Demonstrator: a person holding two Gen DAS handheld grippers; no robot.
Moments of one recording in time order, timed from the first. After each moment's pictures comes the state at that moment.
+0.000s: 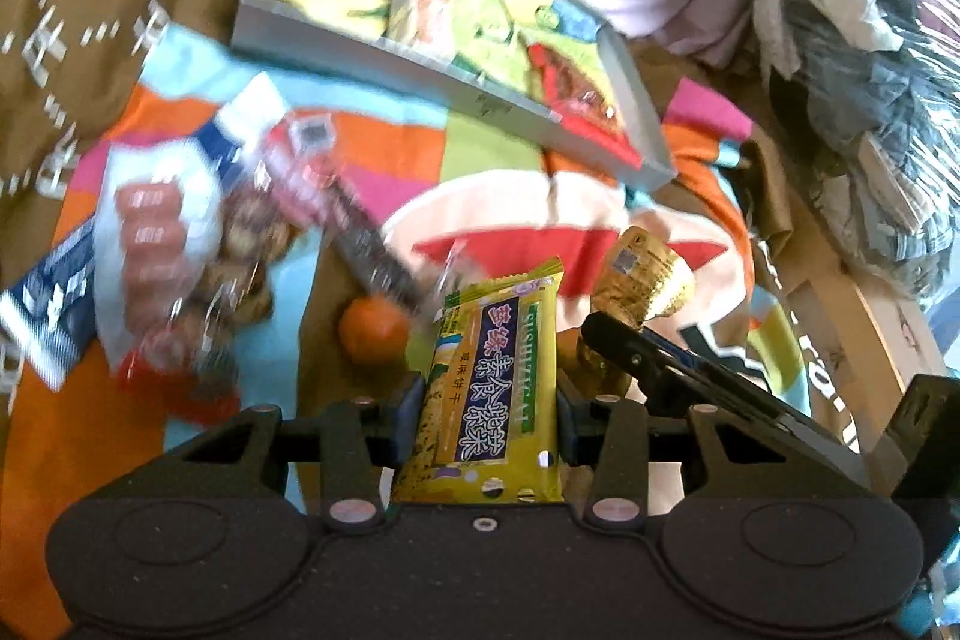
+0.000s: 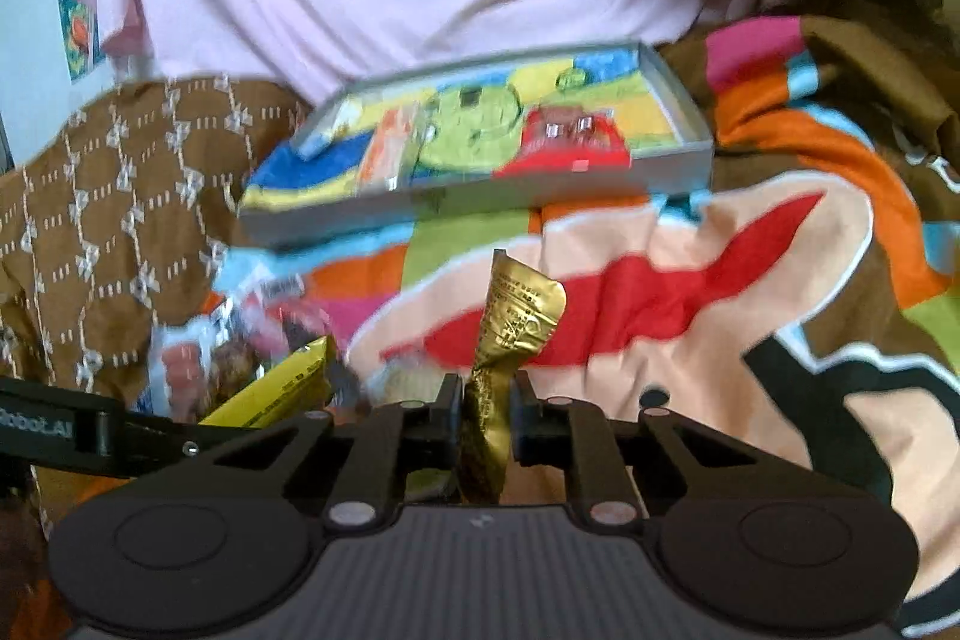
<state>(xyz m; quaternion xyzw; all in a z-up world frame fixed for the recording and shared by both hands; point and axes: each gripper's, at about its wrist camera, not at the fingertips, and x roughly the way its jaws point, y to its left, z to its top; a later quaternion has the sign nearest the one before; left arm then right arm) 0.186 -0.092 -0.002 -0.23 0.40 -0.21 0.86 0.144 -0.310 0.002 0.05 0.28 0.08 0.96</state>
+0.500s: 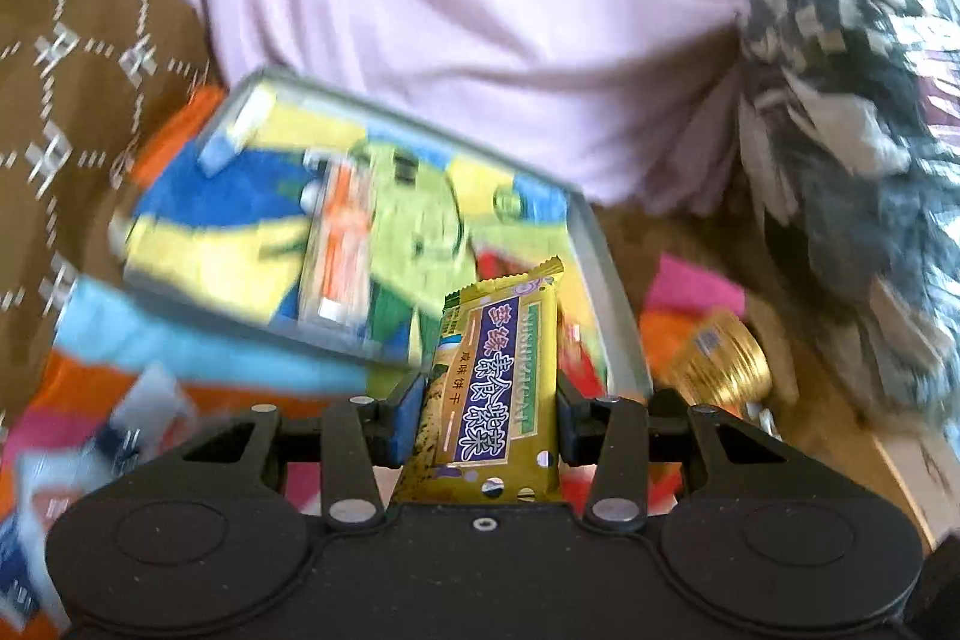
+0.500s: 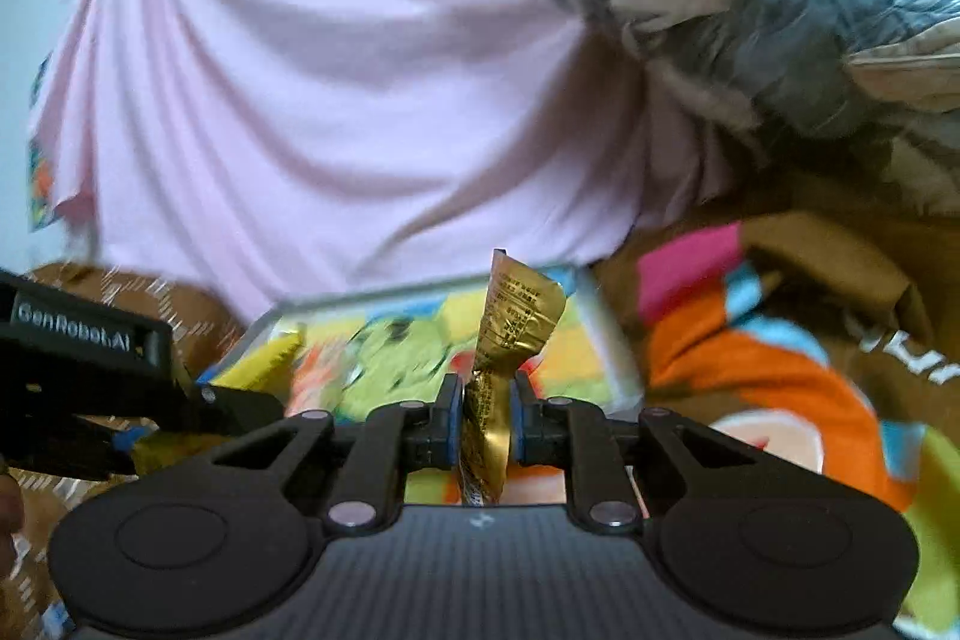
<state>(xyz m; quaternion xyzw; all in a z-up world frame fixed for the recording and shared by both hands) 0.265 -0.134 0.065 -0.23 0.28 -0.16 0.92 0.182 -0.341 0.033 0.06 0.07 0.01 1.00</state>
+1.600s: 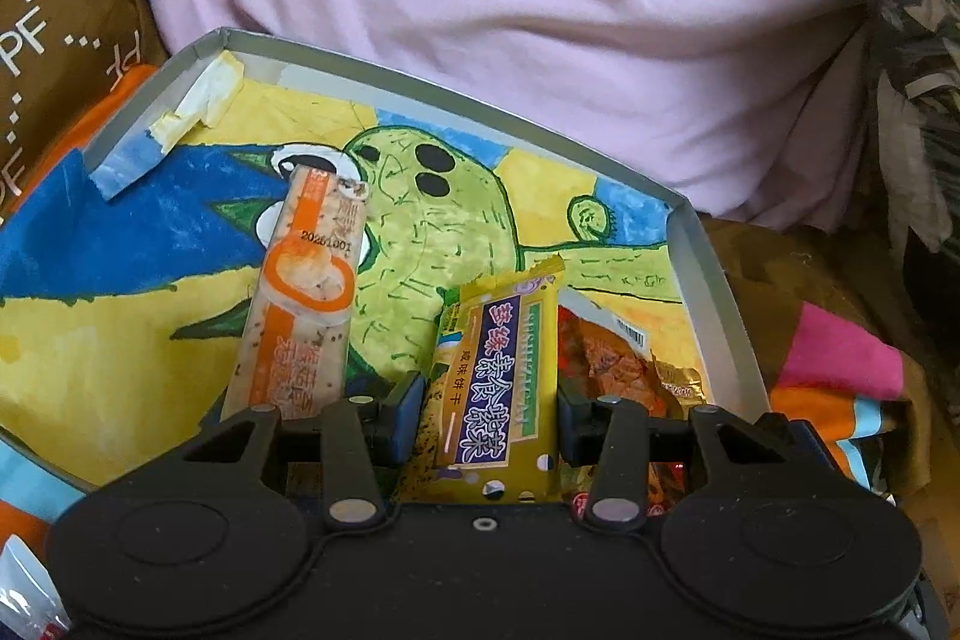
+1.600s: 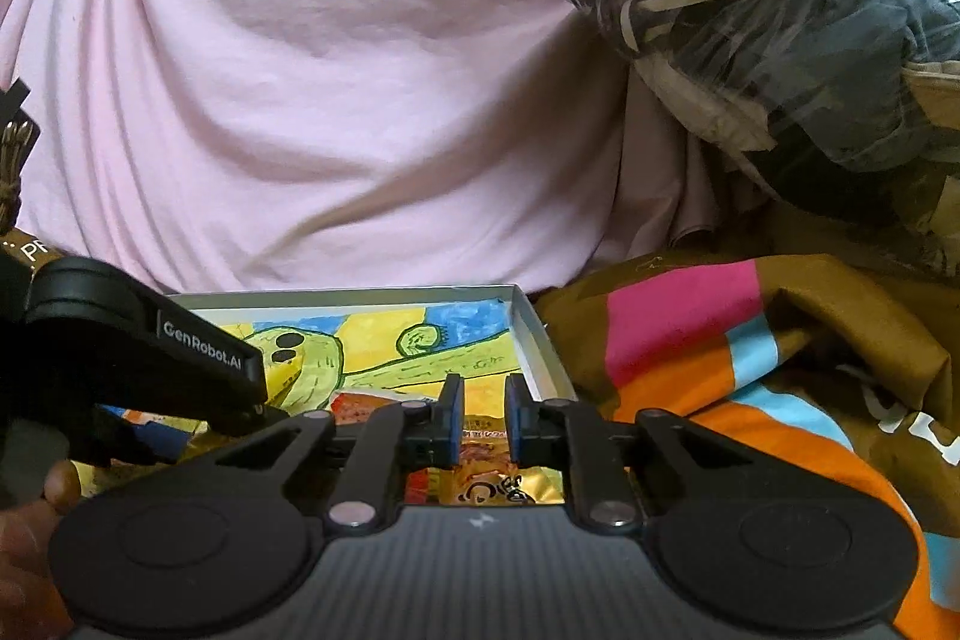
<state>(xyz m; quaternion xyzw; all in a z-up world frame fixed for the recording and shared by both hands) 0.393 -0.171 0.023 -0.21 0.32 -0.12 0.92 0.273 -0.335 0.016 -0.01 0.05 -0.06 1.00</state>
